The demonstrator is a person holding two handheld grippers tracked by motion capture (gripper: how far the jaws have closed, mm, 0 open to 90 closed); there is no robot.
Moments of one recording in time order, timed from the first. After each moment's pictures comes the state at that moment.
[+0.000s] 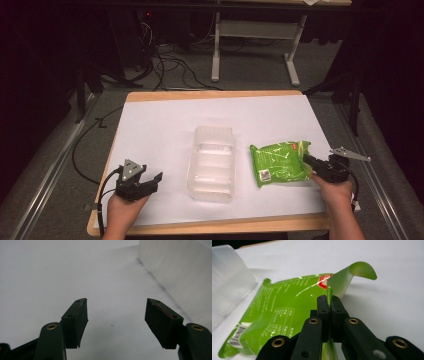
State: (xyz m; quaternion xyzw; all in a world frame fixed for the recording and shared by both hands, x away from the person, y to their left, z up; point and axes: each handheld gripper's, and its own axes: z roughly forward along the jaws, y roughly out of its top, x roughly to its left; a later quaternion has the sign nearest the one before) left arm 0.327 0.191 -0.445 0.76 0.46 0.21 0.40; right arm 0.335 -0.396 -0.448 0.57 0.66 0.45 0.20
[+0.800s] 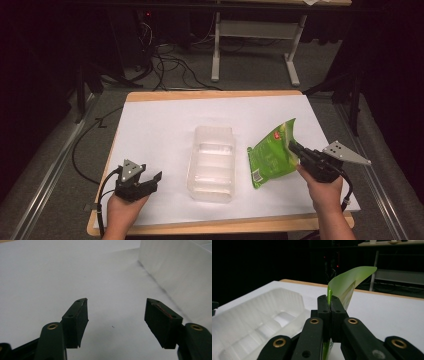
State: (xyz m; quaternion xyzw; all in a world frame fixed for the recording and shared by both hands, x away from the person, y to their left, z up) left arm 0.325 0.191 -0.444 0.76 0.46 0.22 0.41; right arm 0.311 -0.324 -0.377 0.43 0.66 0.55 0.28
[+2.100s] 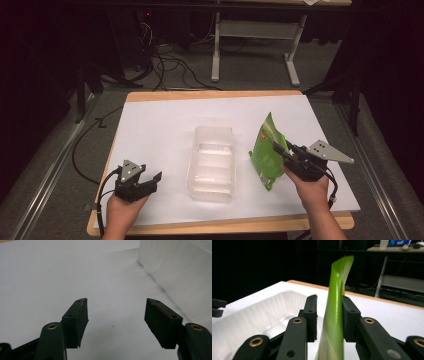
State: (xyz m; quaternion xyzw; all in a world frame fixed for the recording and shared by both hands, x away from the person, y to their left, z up) left arm 0.324 0.191 -0.444 0.76 0.46 0.22 0.41; right arm 0.316 -0.292 -0.376 0.40 0.68 0.55 0.28
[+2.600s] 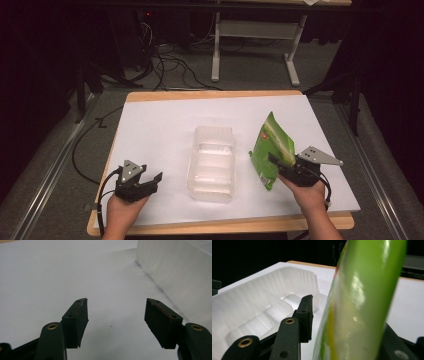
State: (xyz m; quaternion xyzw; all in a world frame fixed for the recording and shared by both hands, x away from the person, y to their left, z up) left arm 0.323 0.190 -0.443 0.76 0.45 0.22 0.41; right arm 0.316 -0.290 -0.404 0.43 0.70 0.51 0.24
